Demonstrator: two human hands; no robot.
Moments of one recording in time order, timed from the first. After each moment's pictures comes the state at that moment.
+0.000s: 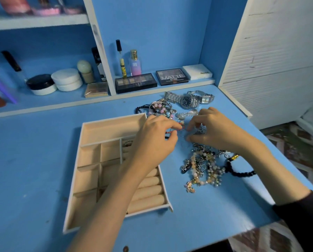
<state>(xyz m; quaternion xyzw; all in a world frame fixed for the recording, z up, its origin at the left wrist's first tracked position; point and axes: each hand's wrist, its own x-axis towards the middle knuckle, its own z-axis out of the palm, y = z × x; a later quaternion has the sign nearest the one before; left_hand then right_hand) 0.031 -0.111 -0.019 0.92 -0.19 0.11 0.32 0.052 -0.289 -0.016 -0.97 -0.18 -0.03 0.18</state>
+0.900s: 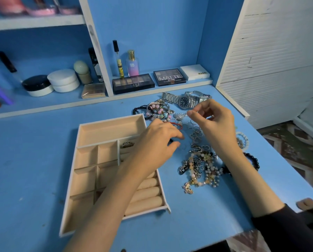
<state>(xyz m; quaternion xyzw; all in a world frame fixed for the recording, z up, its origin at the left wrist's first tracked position) 0.035 -0.114 -0.021 0.93 -0.26 0.05 0.24 0.048 -0.271 -0.029 -0.81 -0.01 -0.21 0.55</state>
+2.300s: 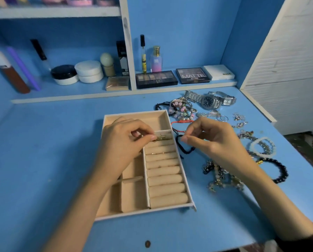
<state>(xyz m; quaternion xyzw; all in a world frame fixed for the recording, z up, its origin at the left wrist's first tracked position) 0.007 -0.021 -0.017 0.88 -0.10 0.20 0.41 0.017 -0.232 -0.020 -0.80 -0.17 -0.01 0.58</state>
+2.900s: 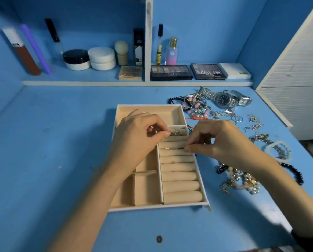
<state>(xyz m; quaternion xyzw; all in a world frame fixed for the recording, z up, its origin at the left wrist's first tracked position) 0.009 -0.016 -0.026 0.90 -0.12 0.21 0.38 0.026 -0.215 -0.009 -0.89 -0.26 0.04 0.37</state>
